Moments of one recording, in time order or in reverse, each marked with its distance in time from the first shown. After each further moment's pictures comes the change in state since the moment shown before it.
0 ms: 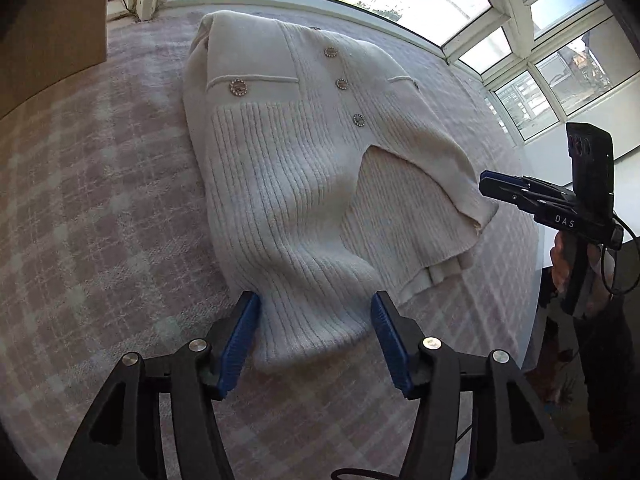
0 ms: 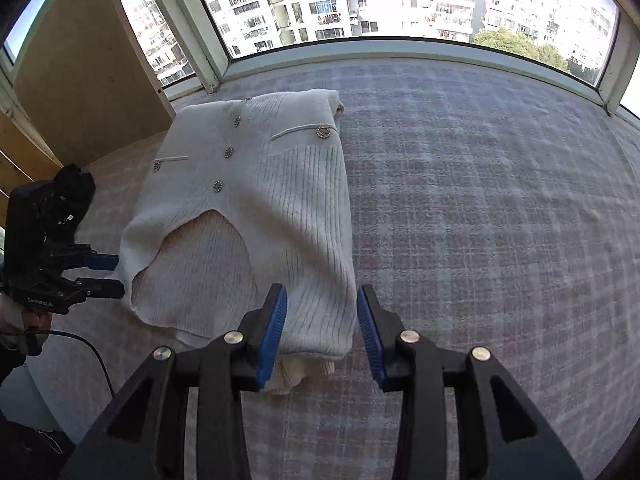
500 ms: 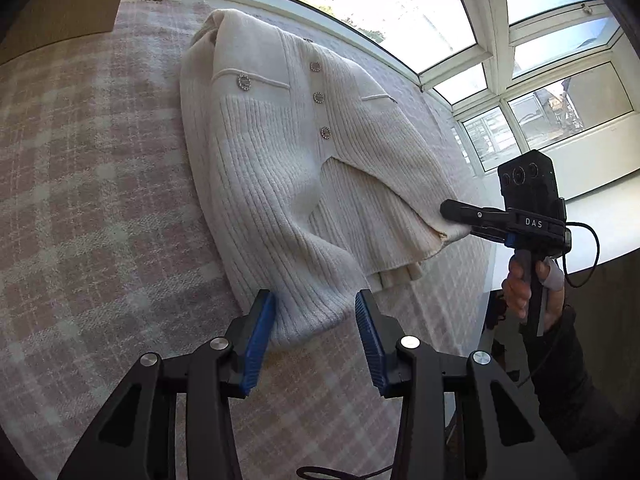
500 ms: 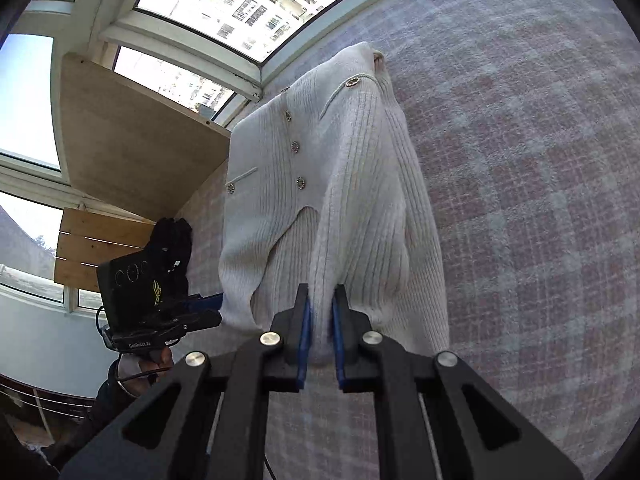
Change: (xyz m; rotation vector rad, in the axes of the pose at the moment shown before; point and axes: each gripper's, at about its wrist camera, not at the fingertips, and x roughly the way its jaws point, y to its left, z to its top) left arm -0.017 0.009 -0.013 -0.100 -0.032 -0.174; right arm 0.005 -0.024 0.002 0.324 0.049 0.529
